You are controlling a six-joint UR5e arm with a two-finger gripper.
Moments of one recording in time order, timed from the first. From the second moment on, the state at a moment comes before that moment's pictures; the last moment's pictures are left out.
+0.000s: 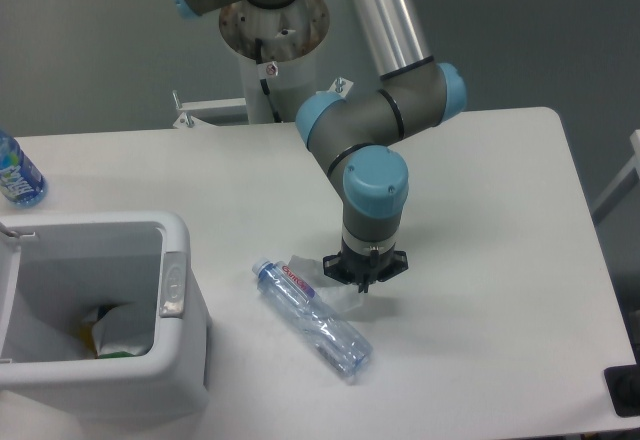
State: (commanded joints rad) arm 2.48 -1.97 -1.71 -0.87 1.54 0.45
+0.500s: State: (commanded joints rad) arm 2.51 -1.84 -1.71 -0.88 1.52 0.49
